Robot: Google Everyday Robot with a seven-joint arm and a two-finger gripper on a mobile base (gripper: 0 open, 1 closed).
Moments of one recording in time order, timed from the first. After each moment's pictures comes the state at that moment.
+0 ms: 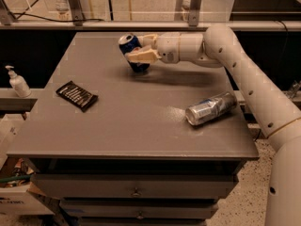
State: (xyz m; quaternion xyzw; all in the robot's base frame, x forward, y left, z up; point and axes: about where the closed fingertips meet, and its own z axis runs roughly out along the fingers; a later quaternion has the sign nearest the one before) arm 0.733 0.031 0.884 -0.51 0.56 0.35 0.56
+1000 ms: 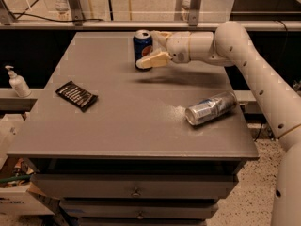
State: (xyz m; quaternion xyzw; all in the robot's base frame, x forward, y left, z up) arm 0.738 -0.002 0.880 -0.51 0.58 0.31 0.55
